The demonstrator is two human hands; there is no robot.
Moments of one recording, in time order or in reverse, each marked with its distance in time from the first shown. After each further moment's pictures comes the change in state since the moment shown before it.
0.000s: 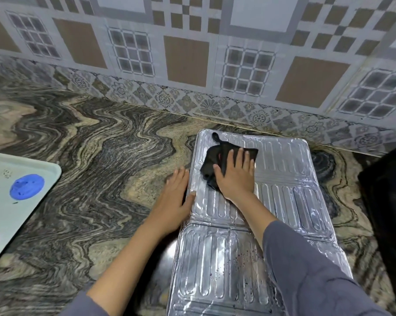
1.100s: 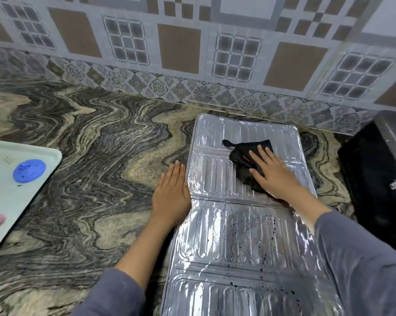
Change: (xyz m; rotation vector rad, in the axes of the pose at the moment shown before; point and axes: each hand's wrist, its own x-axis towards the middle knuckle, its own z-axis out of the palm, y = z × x) left_hand -0.027 0.001 0.033 0.324 0.057 -0.091; right_hand -0.054 0.117 -0.030 -0.056 -0.098 -0.218
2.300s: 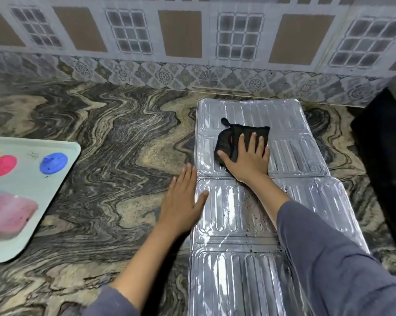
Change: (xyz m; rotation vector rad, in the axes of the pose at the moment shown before) left_hand -0.061 -0.009 -0.002 -0.037 -0.059 0.111; right_hand -0.002 -0.111 0.020 0.104 0.038 0.331
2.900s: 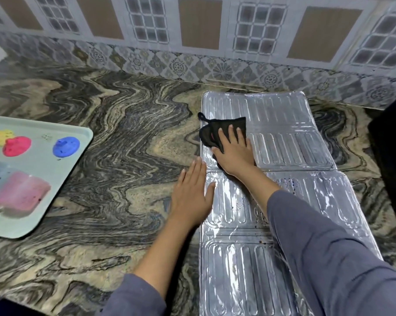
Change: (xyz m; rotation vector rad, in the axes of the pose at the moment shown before) left_hand -0.001 0.005 0.007 0.019 0.041 -0.058; right_hand 0.003 -0.047 0.008 0.029 -0.048 -0.273
